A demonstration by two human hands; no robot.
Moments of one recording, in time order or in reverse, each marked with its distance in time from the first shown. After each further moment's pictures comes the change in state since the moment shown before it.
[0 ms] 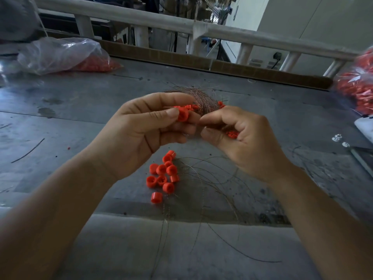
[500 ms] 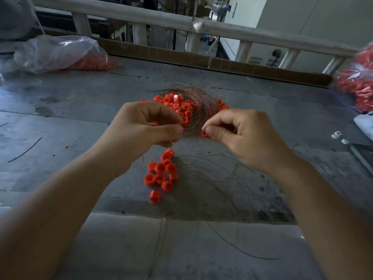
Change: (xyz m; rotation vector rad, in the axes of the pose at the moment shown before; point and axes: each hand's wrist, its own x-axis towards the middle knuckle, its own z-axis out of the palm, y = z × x) left_hand 0.001 -0.008 -0.004 0.549 0.243 -0.027; right_hand 0.000 0.007 -0.008 -0.156 -0.112 0.176
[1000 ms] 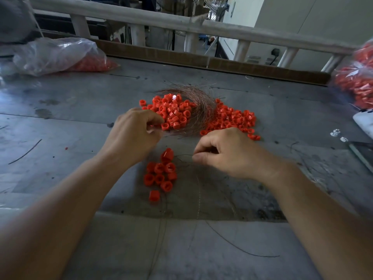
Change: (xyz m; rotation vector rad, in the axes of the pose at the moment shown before) left_hand 0.024 -0.037 -0.006 0.829 0.241 0.096; right_hand 0.000 0.009 0.015 -0.214 -0.345 0.119
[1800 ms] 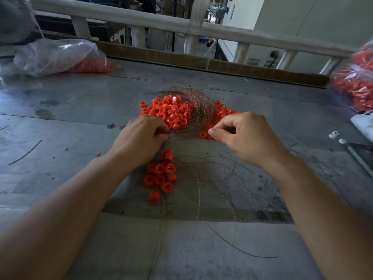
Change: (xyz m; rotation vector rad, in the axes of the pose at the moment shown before) left_hand 0.006 -0.004 0.012 0.109 -0.091 0.106; right_hand -0.001 0.011 -0.015 0.095 0.306 0.172
